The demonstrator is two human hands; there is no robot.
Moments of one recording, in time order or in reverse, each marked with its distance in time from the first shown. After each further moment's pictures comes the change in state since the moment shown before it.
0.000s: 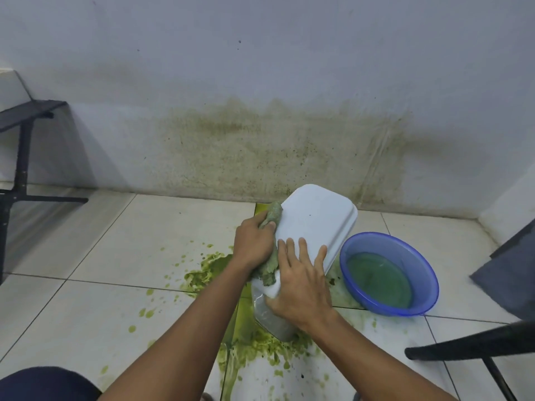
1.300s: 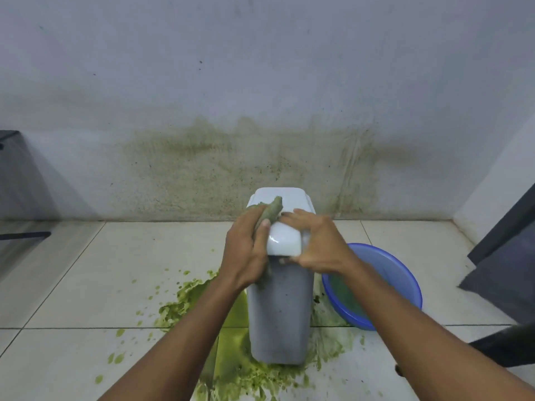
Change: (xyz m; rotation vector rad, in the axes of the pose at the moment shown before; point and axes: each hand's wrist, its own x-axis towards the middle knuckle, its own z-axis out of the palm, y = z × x) left_hand 0.023 0.029 0.031 0.026 0.101 0.560; right_hand 0.084 0.130 -0.048 0.685 0.046 -0.071
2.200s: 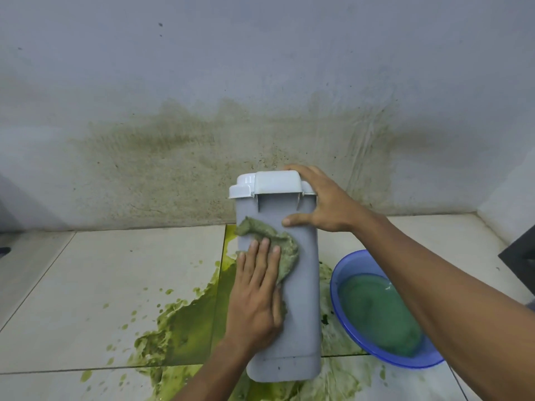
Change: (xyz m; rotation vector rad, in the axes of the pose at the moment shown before) left_hand -0.016 -0.120 0.092 0.507 -0.082 0.327; right_hand 0.121 0.109 -0.023 0.024 -0.064 0.006
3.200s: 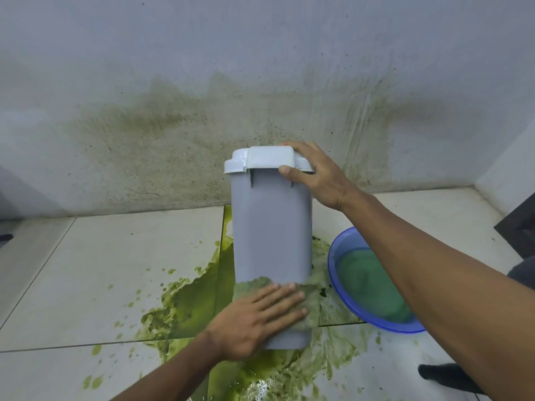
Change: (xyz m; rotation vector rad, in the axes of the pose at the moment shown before) left_hand -0.058 -0.030 -0.016 0.187 -0.503 0.738; right_hand -0.009 -0.012 0.011 0.294 0.125 0.147
